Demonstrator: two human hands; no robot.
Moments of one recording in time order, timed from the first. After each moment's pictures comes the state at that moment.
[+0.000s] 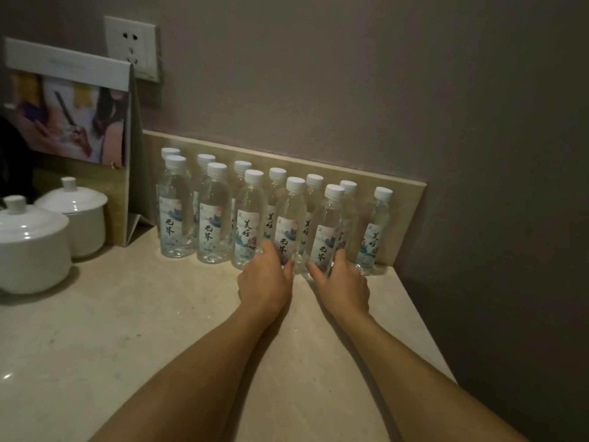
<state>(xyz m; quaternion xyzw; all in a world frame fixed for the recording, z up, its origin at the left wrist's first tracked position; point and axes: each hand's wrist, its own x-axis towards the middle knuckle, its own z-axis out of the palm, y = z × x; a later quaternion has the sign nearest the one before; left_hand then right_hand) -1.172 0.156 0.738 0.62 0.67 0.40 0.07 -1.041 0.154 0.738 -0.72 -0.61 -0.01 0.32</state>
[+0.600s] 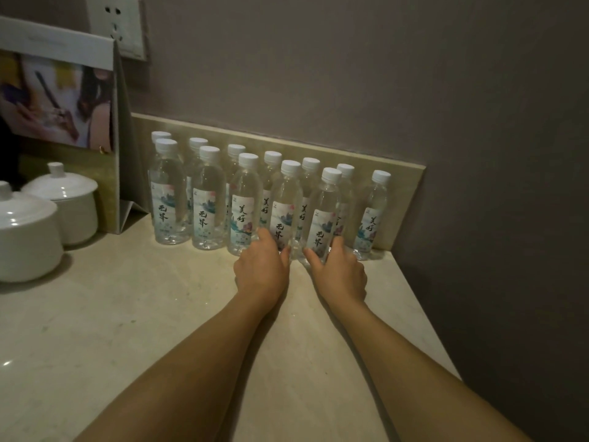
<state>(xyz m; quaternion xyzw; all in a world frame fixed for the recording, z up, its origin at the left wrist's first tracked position) -1.168 0.152 0.740 0.62 0.69 0.37 0.05 -1.046 0.147 0.739 -0.75 -0.58 -0.01 0.31</state>
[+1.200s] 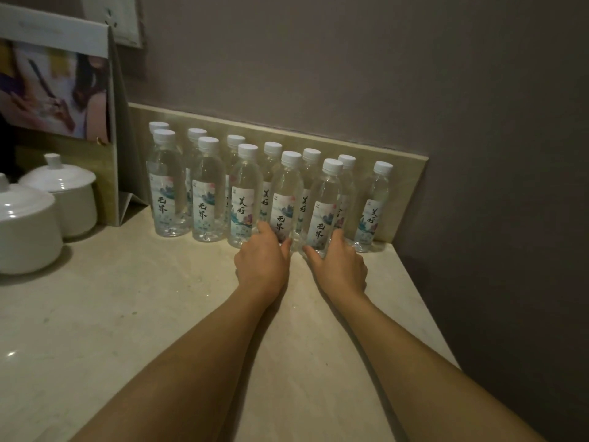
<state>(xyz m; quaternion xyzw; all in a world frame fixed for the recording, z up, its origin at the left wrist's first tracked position) -1.167 0.149 0.743 0.61 0.70 0.37 0.06 -1.045 0.148 0.737 -0.75 -0.60 -0.01 0.29</state>
